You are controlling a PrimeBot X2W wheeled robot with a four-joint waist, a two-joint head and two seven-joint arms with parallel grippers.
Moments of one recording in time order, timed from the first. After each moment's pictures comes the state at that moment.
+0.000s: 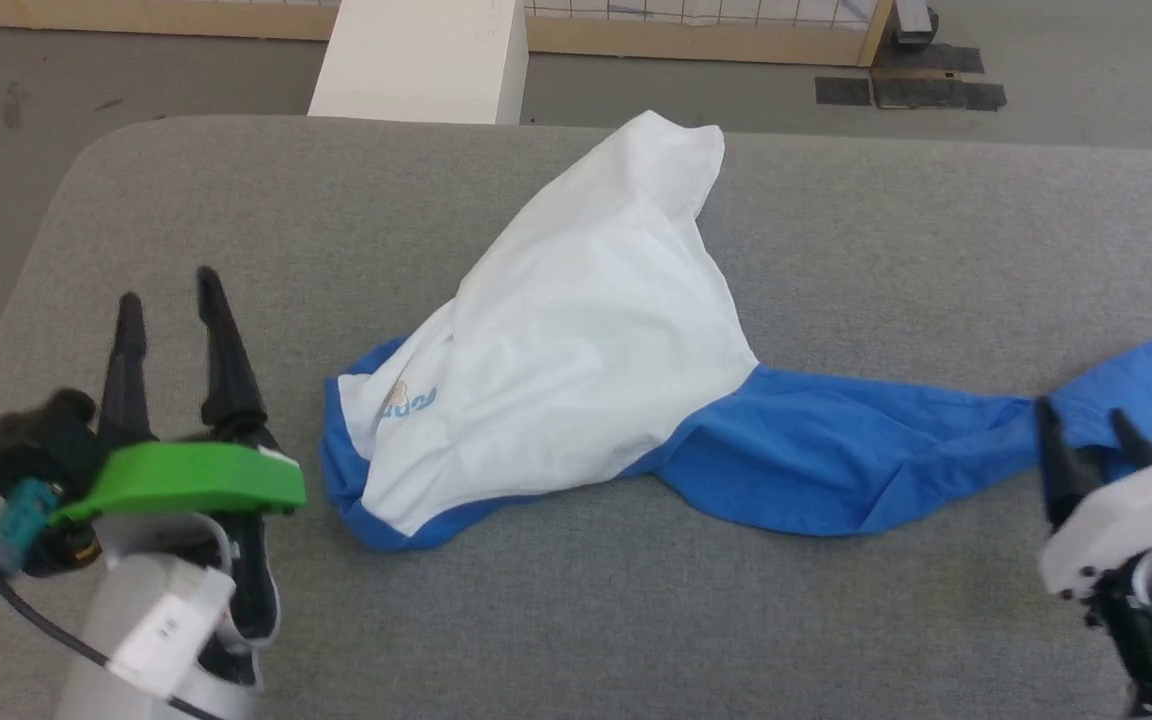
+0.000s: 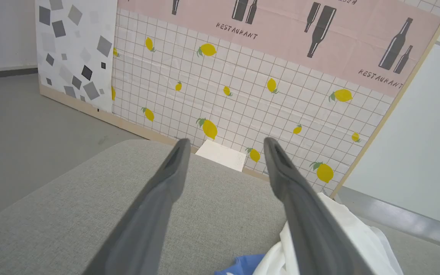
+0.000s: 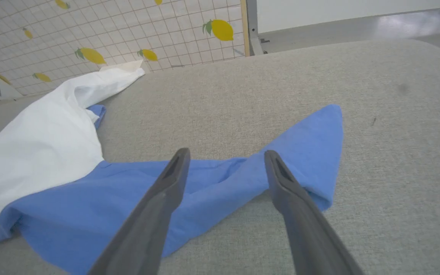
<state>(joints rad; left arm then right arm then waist) -0.24 0.19 -0.05 0.03 -0.51 0.14 -0.22 -0.12 -0.05 -0.29 0.01 0.21 0.13 0.34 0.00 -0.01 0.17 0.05</state>
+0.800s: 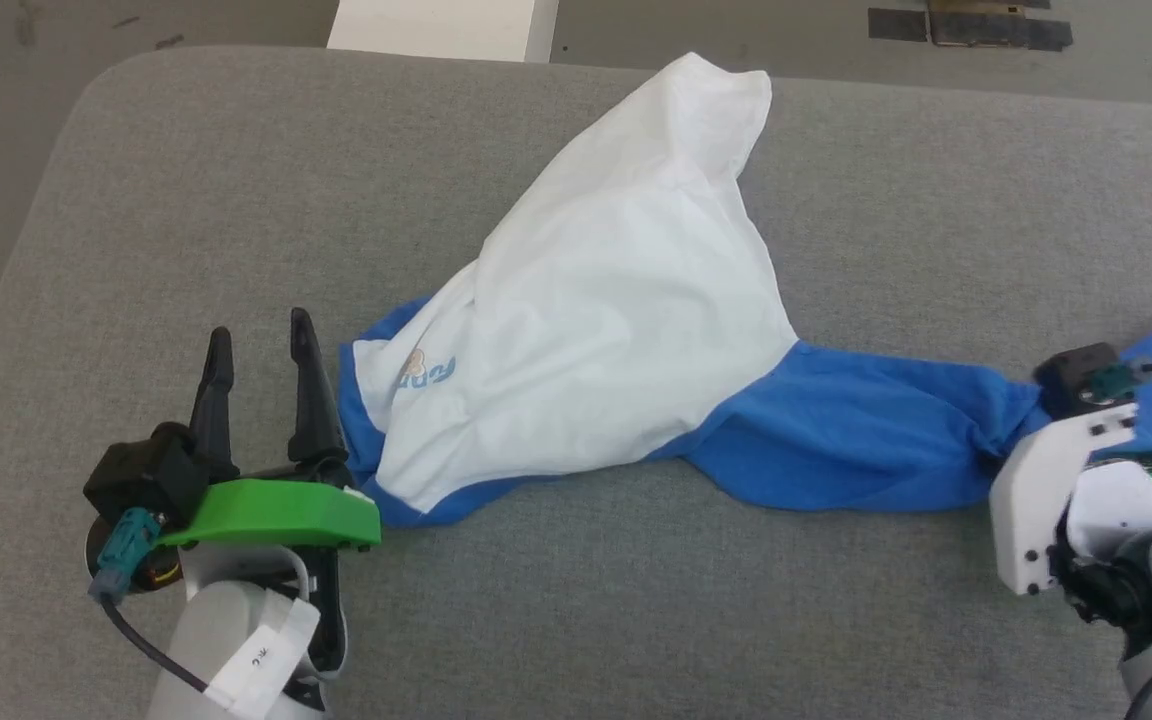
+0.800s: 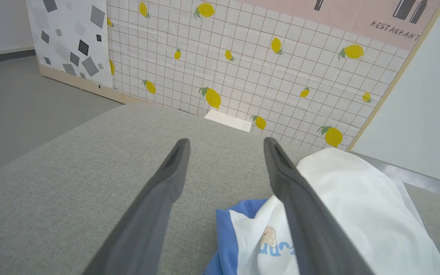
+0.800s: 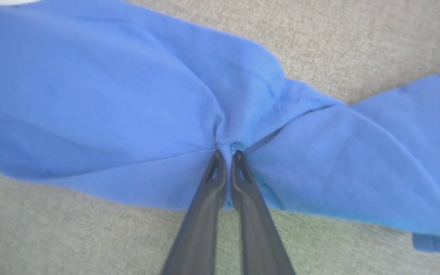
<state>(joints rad) -0.20 0.06 -0.04 0.07 -0.35 0.07 -0.26 -0.26 -0.30 0.04 0.18 0.23 0.13 0.72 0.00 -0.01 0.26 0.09</state>
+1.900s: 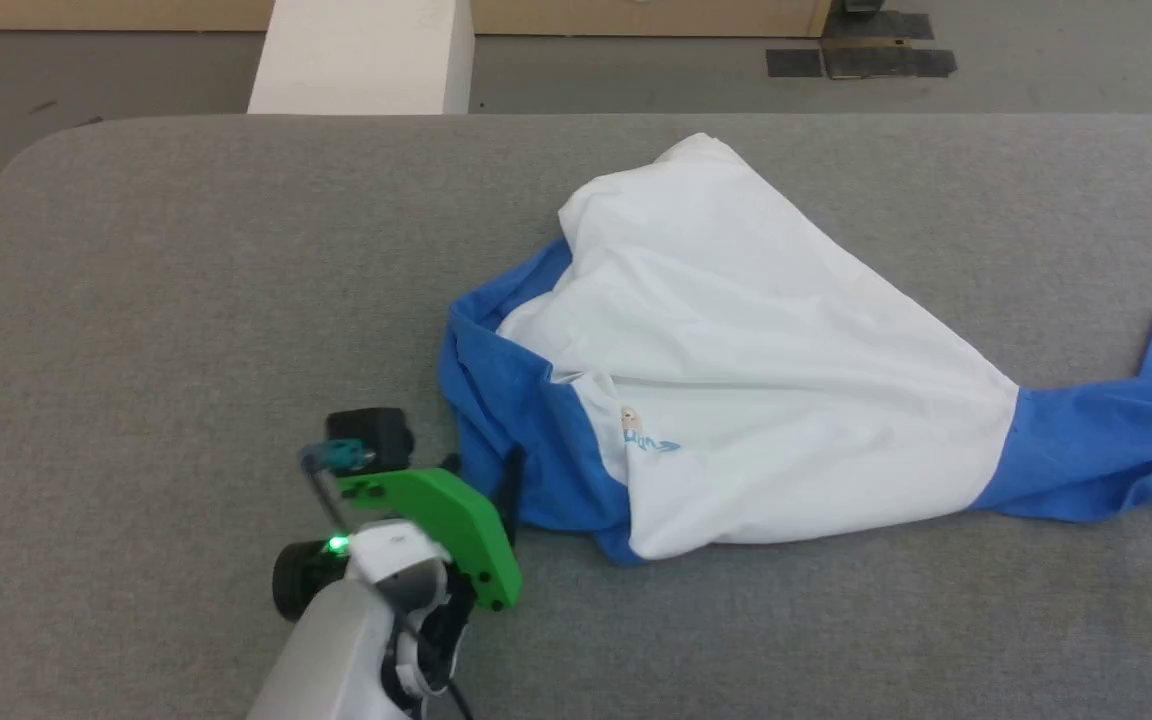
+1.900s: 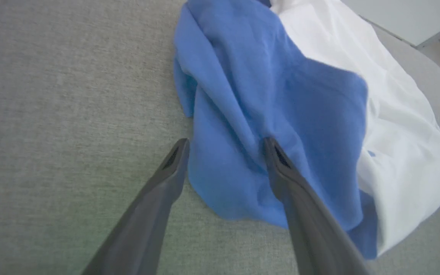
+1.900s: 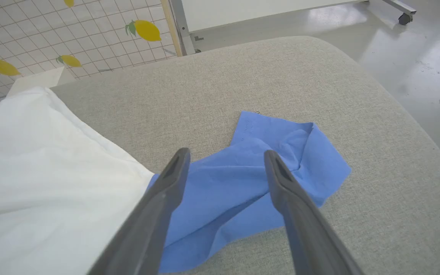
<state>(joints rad) -0.25 0.05 -0.27 0.24 -0.51 0.09 0.29 -0.20 -0.16 -0.45 0.09 0.20 0.13 0.40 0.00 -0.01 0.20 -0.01</state>
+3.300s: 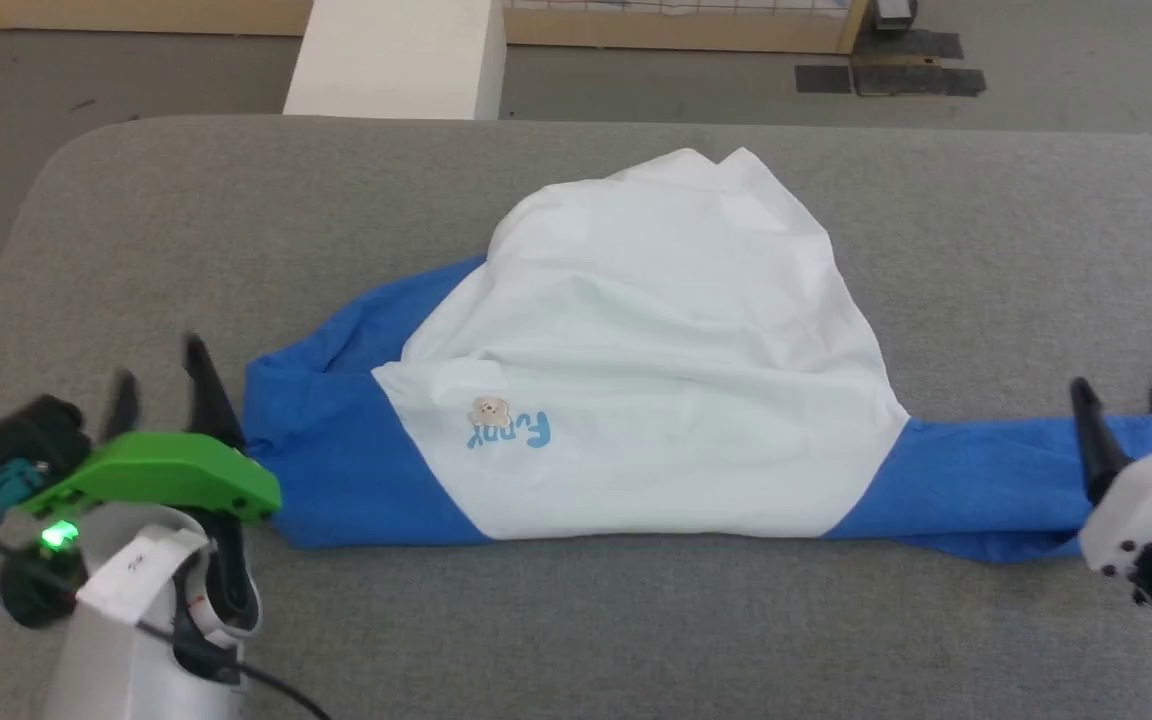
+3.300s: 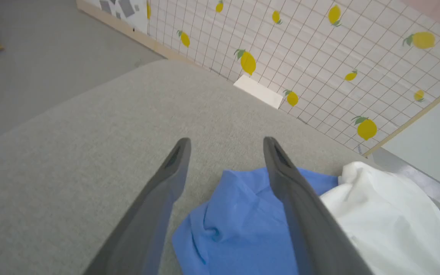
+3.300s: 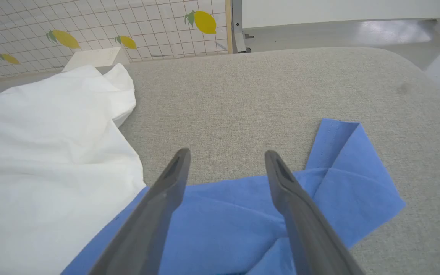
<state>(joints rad) -0.22 0.16 0.02 0.09 -0.54 0.29 0.03 -0.16 -0.14 -0.29 0.04 0.20 0.13 0.40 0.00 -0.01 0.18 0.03</state>
